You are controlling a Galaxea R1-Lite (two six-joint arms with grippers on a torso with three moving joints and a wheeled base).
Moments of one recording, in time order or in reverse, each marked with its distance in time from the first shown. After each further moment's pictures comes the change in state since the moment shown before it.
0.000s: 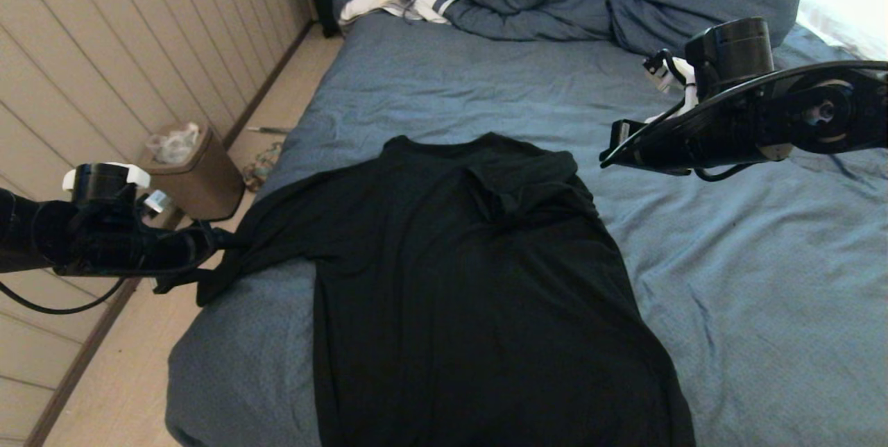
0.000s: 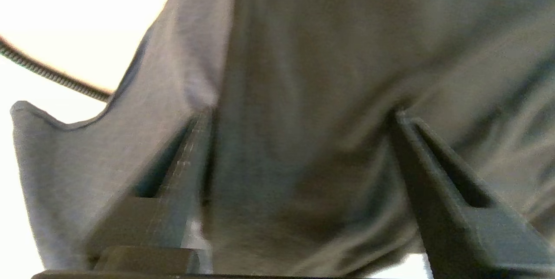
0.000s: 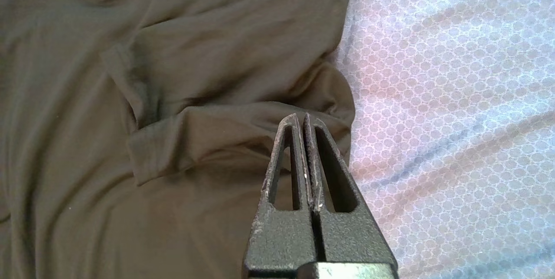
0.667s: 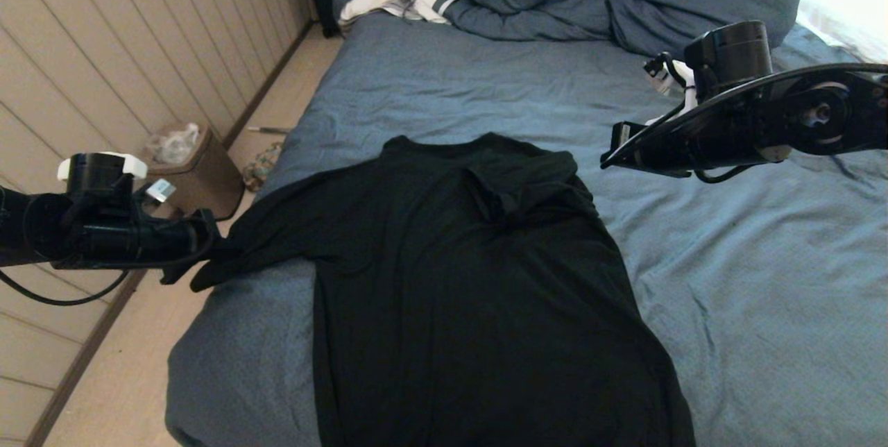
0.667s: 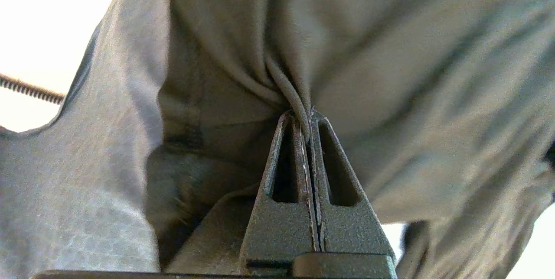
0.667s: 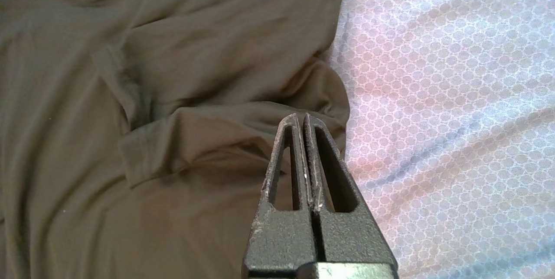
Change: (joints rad) left arm -0.011 -0.039 -0.012 -0.002 -0.092 -0.007; right arm -0.008 0.007 0.002 -0.001 0.002 0.005
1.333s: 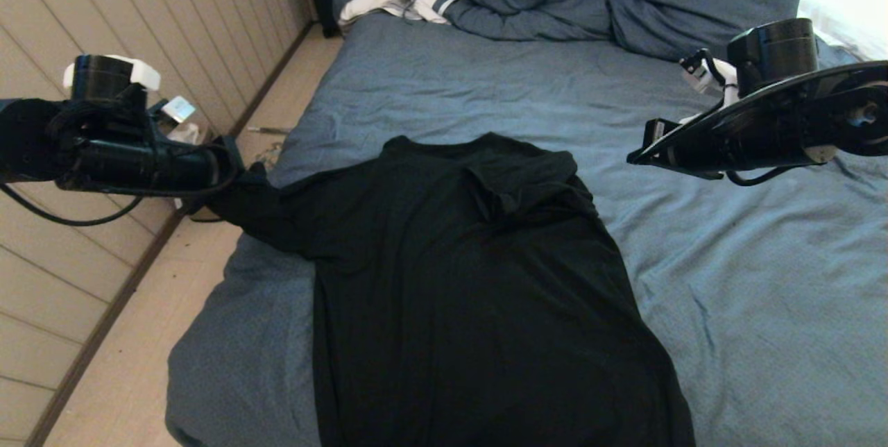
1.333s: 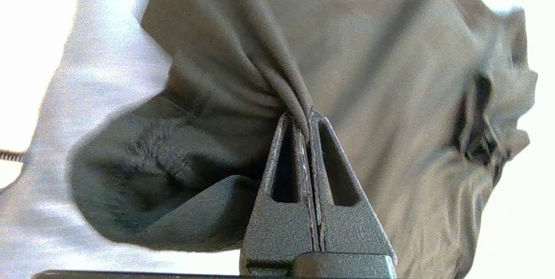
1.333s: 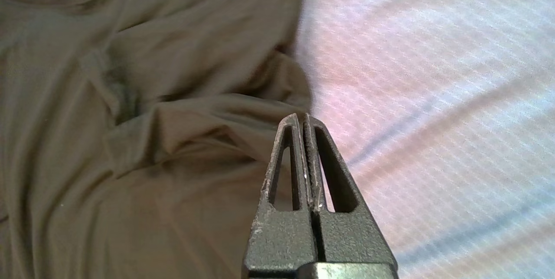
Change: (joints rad) left arm -0.194 -0.087 -0.324 0.246 0.130 0.002; right arm -0.085 -0.058 0.066 -0.008 0.073 0.000
